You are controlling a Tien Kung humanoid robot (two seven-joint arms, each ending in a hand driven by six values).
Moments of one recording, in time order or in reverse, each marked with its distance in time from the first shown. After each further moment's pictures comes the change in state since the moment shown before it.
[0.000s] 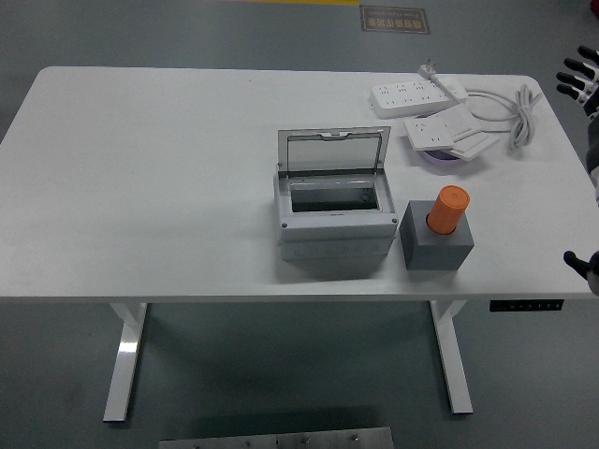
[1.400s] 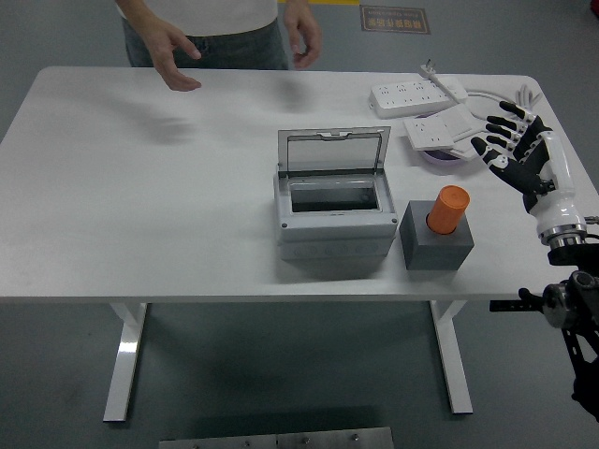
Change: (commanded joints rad) left arm -0.007 -0.005 -0.006 -0.001 0.012 -0.004 0.003; right arm -0.044 0.041 -0.142 -0.039 -0.012 0.021 0.017
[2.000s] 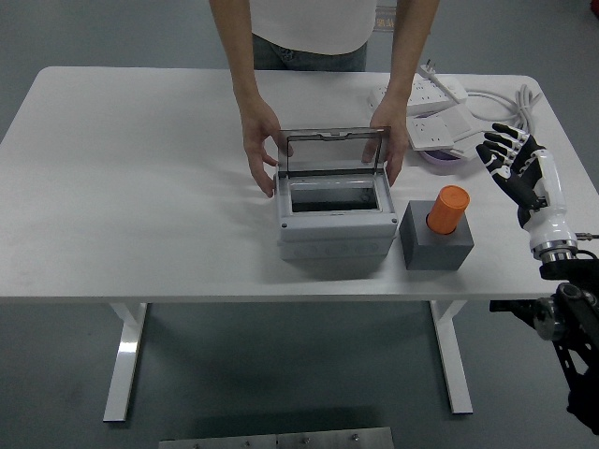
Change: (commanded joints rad) left arm -0.003 -0.002 -0.001 0.000 0.006 -0.002 -0.002; right arm -0.004 0.005 -0.058 -0.079 0.026 -0.043 0.068
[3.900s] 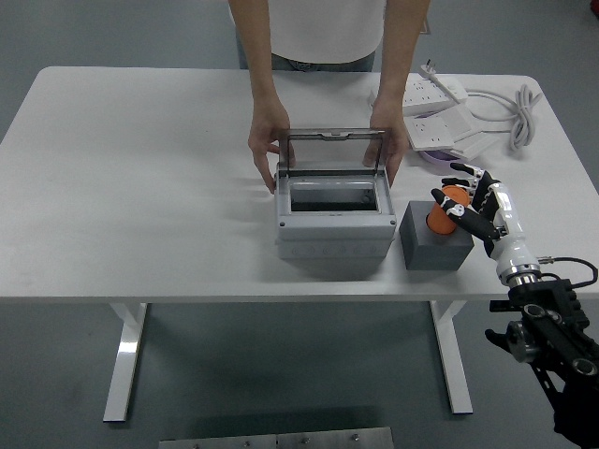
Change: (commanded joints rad) left arm -0.014 -0.008 0.000 0.001 0.019 -0.008 -0.004; right arm 0.010 0.000 -0.184 -0.091 0.028 -0.040 0.017
